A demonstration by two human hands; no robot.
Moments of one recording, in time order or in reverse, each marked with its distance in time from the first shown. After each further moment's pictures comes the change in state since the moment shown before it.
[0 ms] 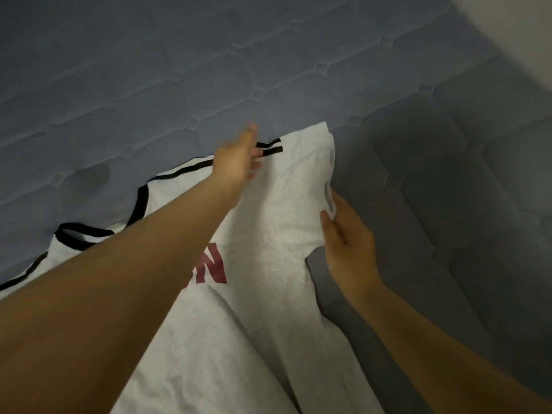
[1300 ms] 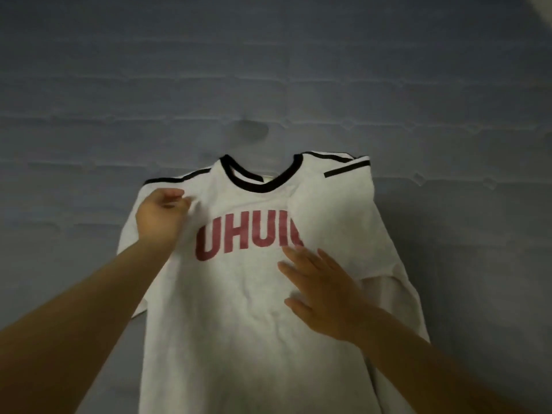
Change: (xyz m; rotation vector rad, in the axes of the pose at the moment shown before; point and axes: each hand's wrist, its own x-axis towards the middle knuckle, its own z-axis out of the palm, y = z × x) left_hand -0.112 -0.166 -0.303 0.038 0.745 -0.039; right_hand -0.113 -0.052 0.125 -1.100 -0.958 -0.833
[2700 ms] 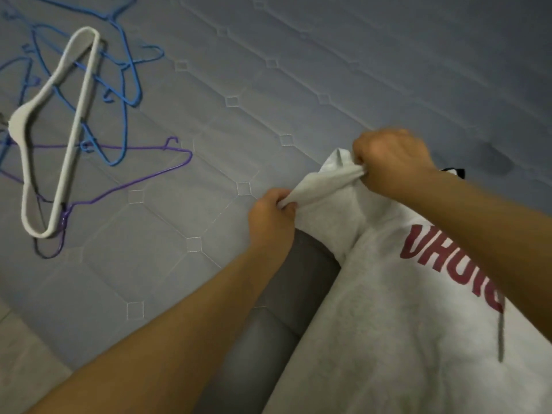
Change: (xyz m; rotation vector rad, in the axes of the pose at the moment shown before) left_hand -0.010 -0.141 -0.152 -0.247 0.112 -0.170; right_hand 0.248 -0.232 -0.071 -0.512 0.116 -0.384
